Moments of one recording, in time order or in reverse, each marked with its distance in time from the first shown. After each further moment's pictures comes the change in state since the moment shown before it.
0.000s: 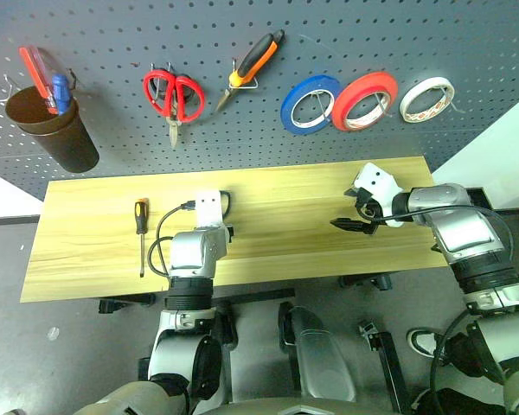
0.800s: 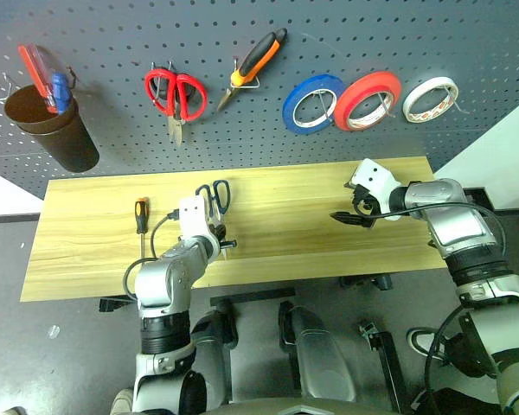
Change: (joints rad) left arm 0.271 0.096 -0.015 -0.410 -0.178 -0.082 -0.286; right arm -0.049 0.043 -0.008 0.118 -0.046 -0.148 -0.023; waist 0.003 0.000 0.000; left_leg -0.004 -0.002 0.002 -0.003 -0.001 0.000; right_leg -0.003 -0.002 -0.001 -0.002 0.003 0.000
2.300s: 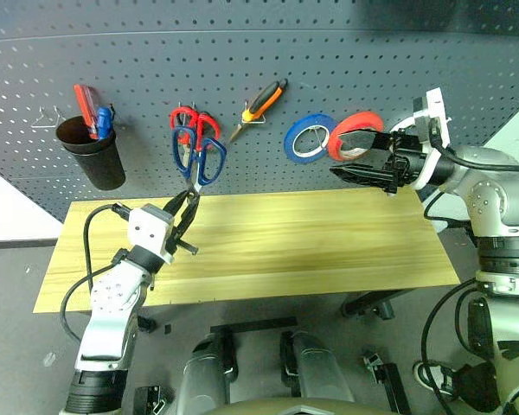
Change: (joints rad) left arm 0.273 0.380 -0.096 0.087 0.085 -1.214 -0.402; right arm -0.048 -0.012 -0.295 -0.241 0.529 0.287 0.260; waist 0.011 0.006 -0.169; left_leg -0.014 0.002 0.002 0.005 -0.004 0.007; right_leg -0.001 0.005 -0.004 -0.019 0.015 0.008
